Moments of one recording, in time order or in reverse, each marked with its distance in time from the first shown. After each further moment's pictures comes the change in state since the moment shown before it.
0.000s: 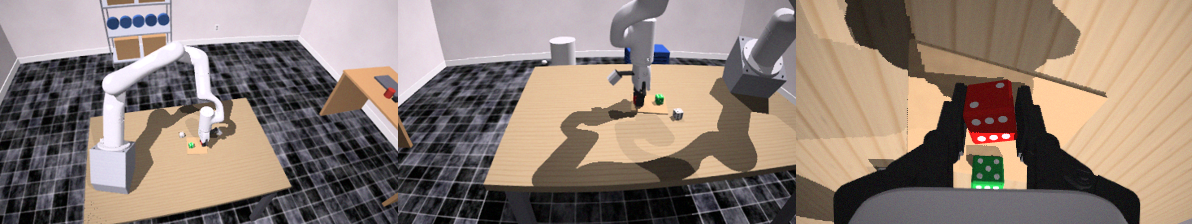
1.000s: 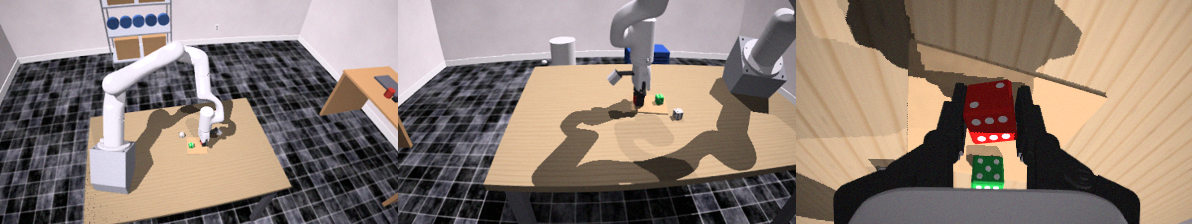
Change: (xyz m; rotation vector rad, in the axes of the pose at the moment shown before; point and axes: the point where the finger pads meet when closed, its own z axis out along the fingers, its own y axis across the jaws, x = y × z) arm 0.000 0.000 0.000 0.000 0.000 0.000
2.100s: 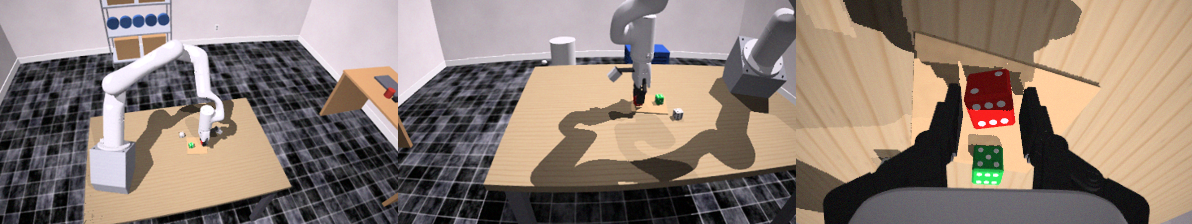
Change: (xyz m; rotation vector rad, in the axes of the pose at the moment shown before) arm 0.000 0.000 -0.012 0.000 0.000 0.000
